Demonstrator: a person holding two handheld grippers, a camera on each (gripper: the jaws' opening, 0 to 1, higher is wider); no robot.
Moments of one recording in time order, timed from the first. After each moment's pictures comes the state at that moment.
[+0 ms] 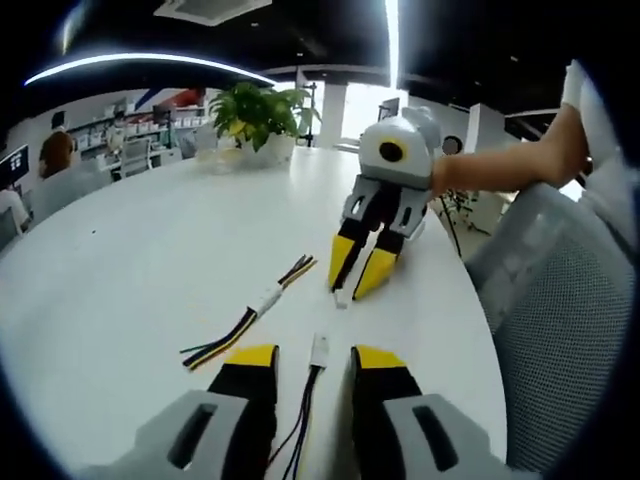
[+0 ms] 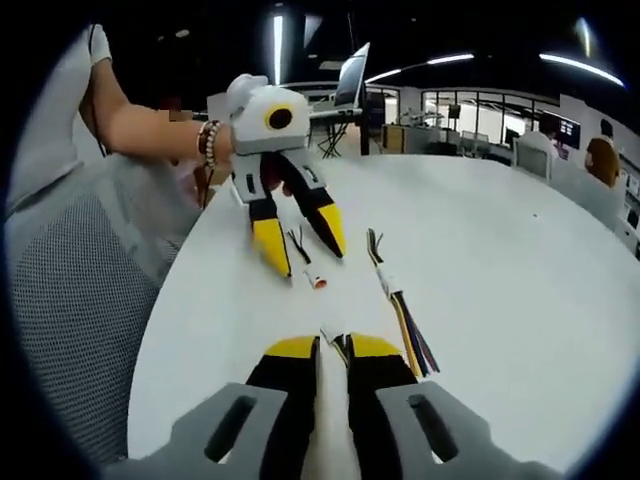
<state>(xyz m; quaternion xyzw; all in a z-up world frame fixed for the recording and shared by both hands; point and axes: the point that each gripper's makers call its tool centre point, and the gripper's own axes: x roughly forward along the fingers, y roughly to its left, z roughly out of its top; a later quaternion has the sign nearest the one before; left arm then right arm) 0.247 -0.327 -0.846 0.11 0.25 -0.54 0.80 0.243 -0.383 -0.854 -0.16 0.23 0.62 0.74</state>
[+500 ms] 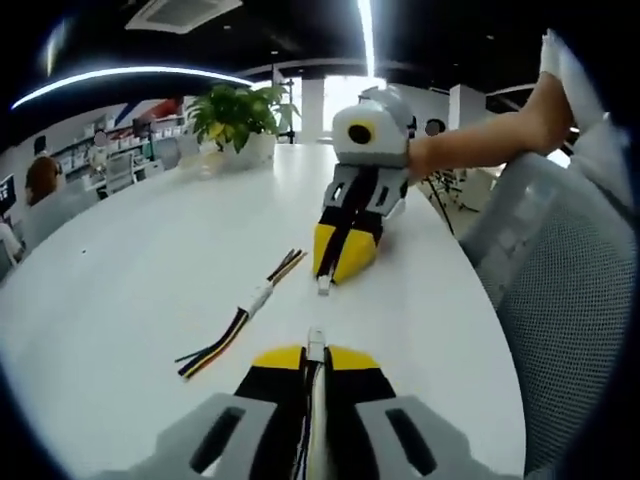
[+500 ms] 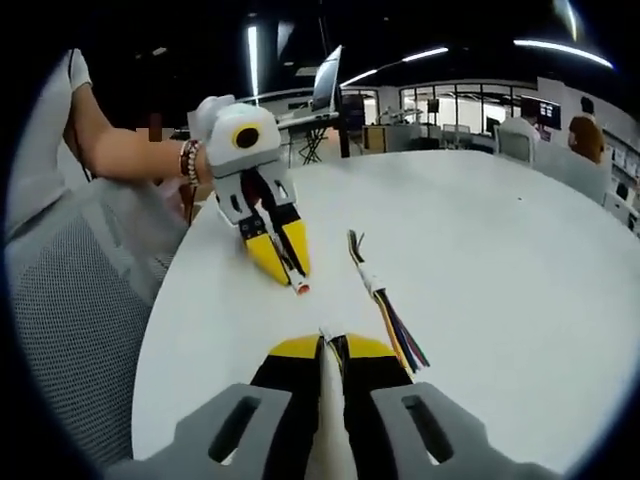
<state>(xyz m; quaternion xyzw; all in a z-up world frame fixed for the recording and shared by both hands) 0.245 -0.331 -0.849 0.16 0.22 -0.56 0.78 0.252 -0.386 -0.852 -0.12 0.25 0.59 0.76</state>
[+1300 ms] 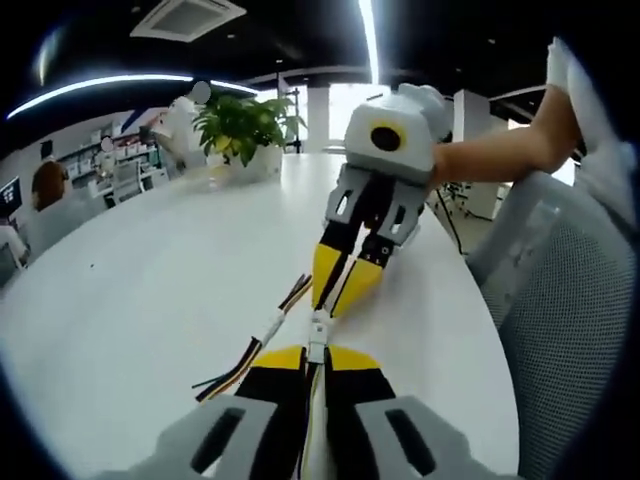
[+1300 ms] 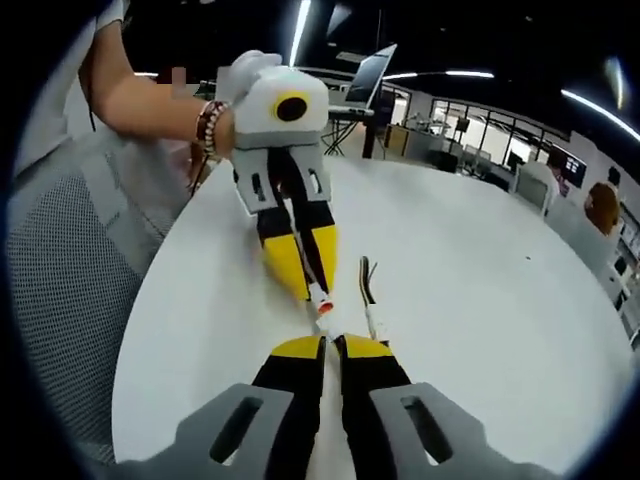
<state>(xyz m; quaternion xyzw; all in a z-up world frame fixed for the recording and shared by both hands) 0.254 -0.339 -0.831 0.15 0.21 -0.55 0.80 0.253 -0.359 -0.833 -0.24 0.19 0.60 0.74</state>
